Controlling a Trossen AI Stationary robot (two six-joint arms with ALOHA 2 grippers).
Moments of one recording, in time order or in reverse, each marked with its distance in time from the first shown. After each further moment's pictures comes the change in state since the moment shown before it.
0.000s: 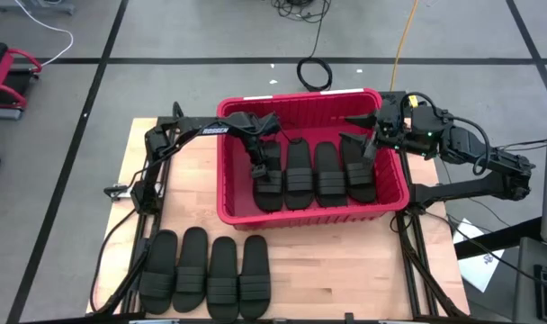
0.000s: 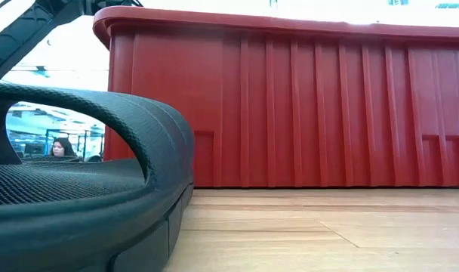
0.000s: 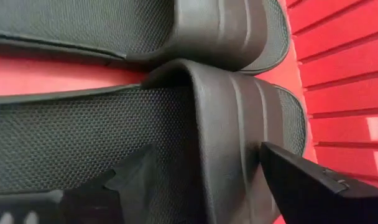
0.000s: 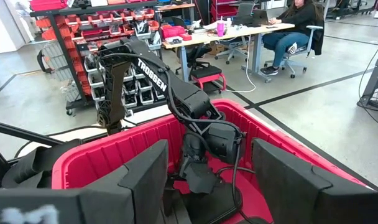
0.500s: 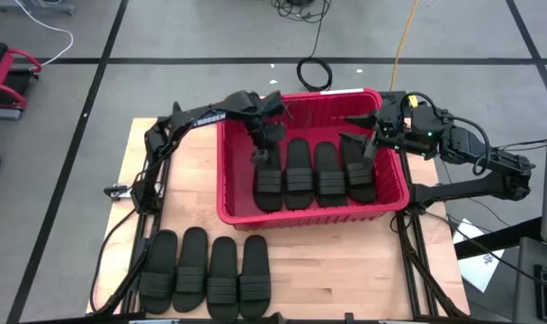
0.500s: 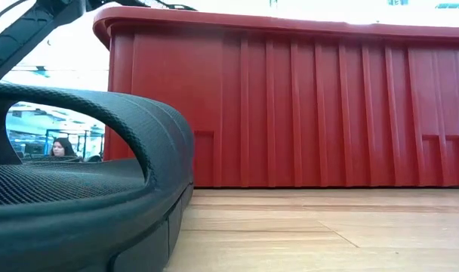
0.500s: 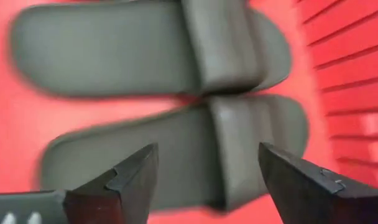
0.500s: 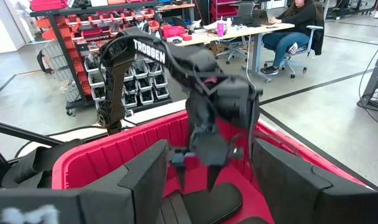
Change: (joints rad) left arm 0.021 0.000 0.352 -0.298 -0.195 0.097; right arm 0.000 0.000 0.000 0.000 0.000 0.000
